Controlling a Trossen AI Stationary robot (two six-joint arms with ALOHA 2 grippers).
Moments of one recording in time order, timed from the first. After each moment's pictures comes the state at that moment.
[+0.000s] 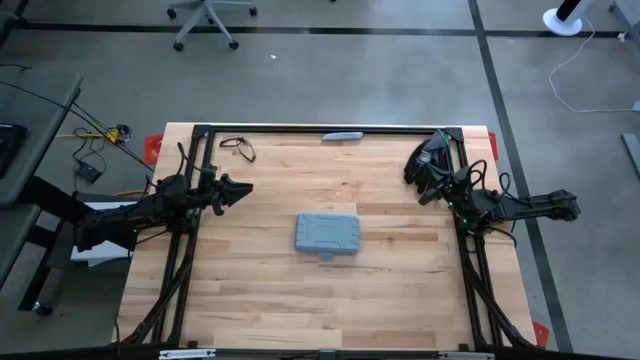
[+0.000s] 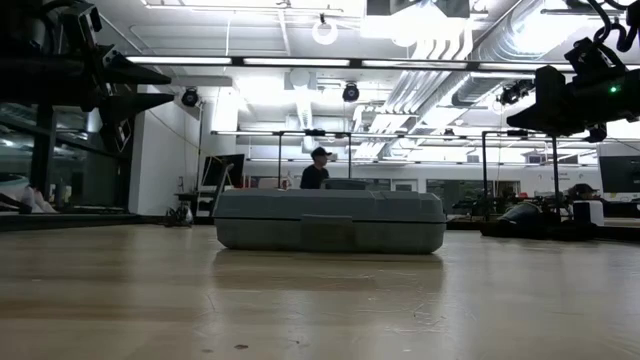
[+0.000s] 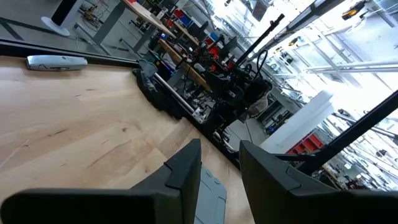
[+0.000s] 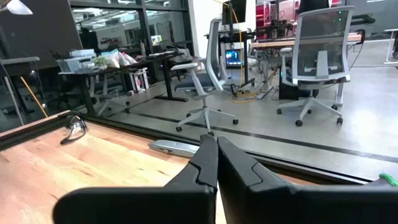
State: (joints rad) left arm 0.26 0.01 0.01 0.05 0.04 -0.75; right arm 0.13 0.06 0.01 0.04 1.08 0.11
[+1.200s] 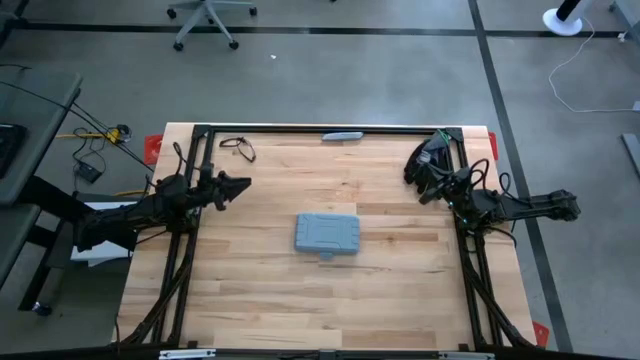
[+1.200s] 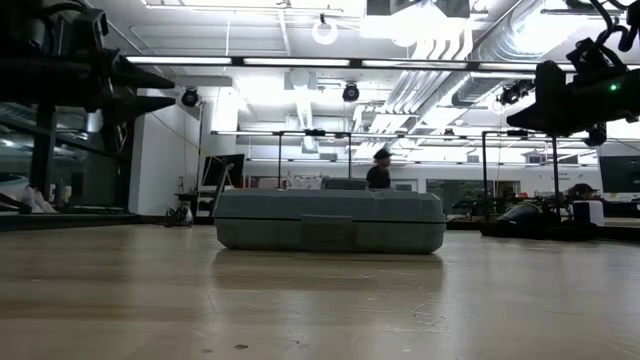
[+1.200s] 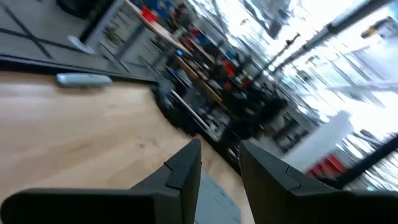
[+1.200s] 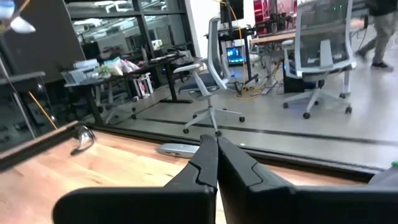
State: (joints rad) left arm 0.26 0.01 0.01 0.05 -0.08 -0.75; right arm 0.13 0.06 0.01 0.05 1.08 0.21
